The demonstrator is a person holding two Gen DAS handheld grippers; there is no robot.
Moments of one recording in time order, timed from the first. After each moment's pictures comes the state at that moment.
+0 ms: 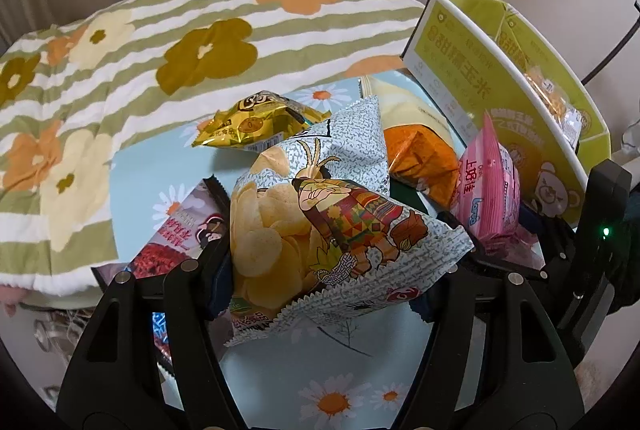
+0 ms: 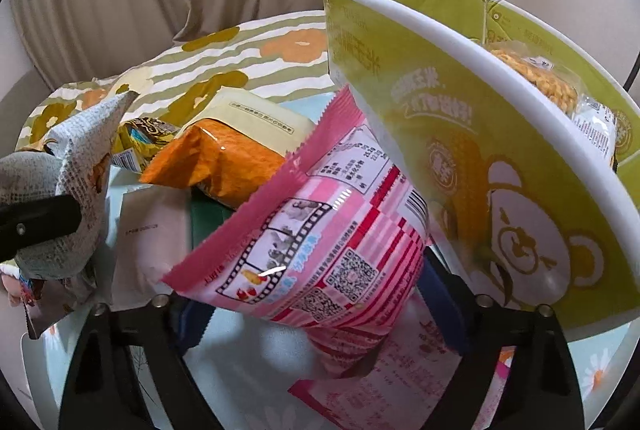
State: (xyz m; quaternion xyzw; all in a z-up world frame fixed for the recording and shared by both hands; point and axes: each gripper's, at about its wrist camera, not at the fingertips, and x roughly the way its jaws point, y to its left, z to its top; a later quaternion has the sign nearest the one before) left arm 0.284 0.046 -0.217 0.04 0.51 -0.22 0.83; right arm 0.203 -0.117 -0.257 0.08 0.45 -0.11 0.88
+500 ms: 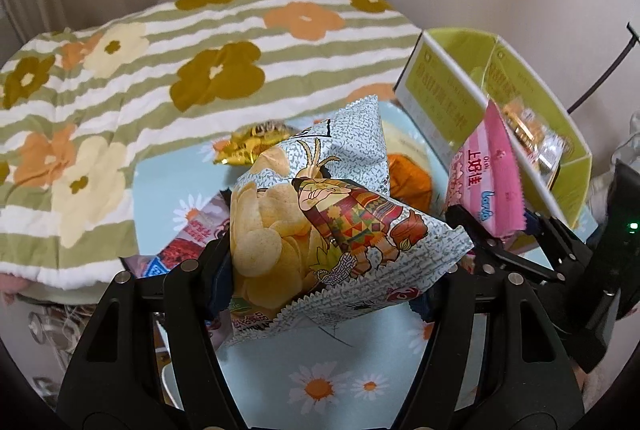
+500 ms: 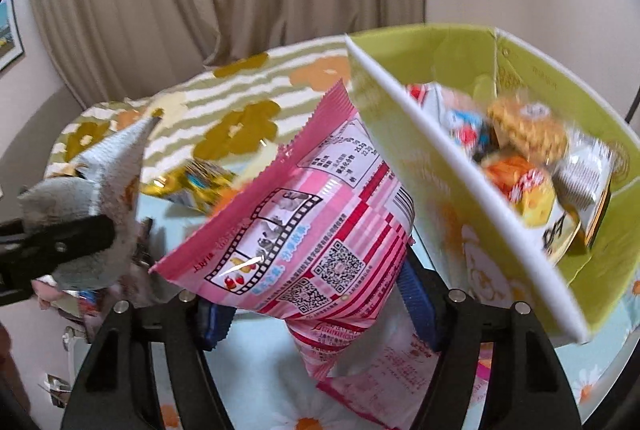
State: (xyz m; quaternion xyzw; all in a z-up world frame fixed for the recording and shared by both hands) left arm 0.265 0.059 -0.172 0.02 0.48 -0.21 0.85; right arm 0.180 -0.116 -0.195 0.10 0.40 -0.05 0.91
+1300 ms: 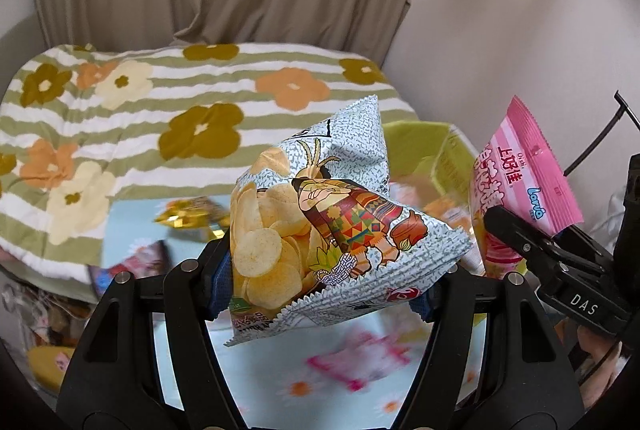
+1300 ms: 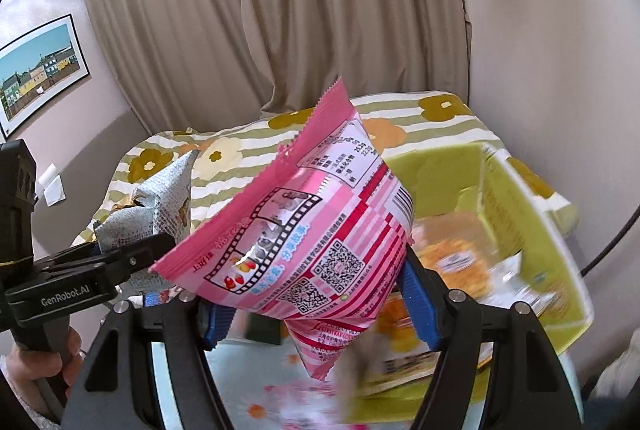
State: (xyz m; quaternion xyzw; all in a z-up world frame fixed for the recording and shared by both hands) left arm 0.236 -0.056 -0.077 -0.05 0.40 -0.17 0.90; right arm 0.172 -0.252 -0.070 0.09 0.34 0.07 0.93
